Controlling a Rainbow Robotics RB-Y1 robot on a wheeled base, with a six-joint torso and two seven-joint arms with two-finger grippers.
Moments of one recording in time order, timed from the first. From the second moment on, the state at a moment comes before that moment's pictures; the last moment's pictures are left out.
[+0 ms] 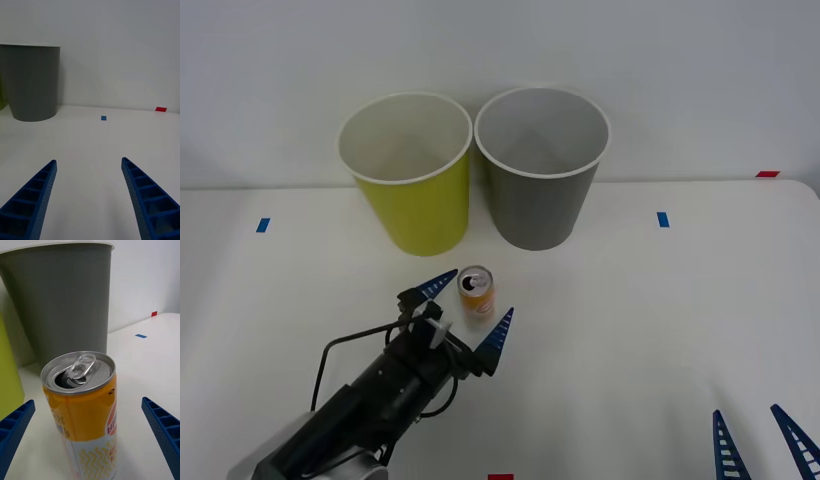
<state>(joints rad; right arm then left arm) 0.95 -0.24 0.10 -1.92 0.11 -0.71 1.36 0.00 0.49 -0.67 -1.62 0.53 -0.27 -1.89</state>
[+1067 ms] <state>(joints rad) 0.95 -0.24 0.10 -1.92 0.11 -0.71 1.36 -0.03 0.46 -0.66 -1.66 0.53 -0.15 -1.89</state>
